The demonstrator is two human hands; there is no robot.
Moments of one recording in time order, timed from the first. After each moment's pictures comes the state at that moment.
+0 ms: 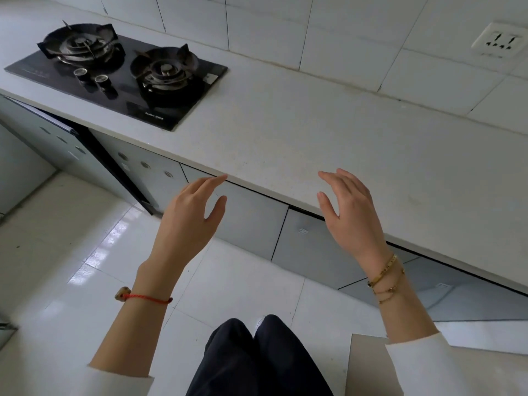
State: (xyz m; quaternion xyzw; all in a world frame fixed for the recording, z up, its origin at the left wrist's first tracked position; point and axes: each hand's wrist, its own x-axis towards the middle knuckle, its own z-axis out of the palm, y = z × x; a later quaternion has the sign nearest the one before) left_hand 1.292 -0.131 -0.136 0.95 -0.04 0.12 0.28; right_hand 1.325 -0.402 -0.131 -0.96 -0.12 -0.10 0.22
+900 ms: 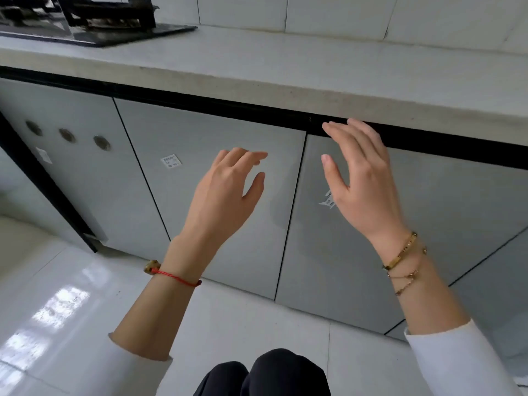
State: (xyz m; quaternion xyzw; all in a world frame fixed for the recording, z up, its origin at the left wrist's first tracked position) left_hand 1.375 -0.179 -0.473 0.89 -0.19 0.29 0.28; right_hand 1.368 -0.393 -0.447 -0.89 -0.17 -0.38 0.18
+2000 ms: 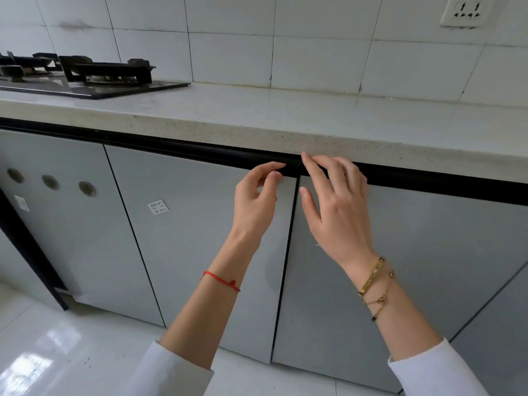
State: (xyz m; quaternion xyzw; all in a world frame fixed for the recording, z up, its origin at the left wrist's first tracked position) left_hand 1.435 -0.238 -0.464 0.66 -0.13 0.19 0.72; right_hand 1.406 -0.375 -0.465 -0.87 -0.12 -0.48 0.04
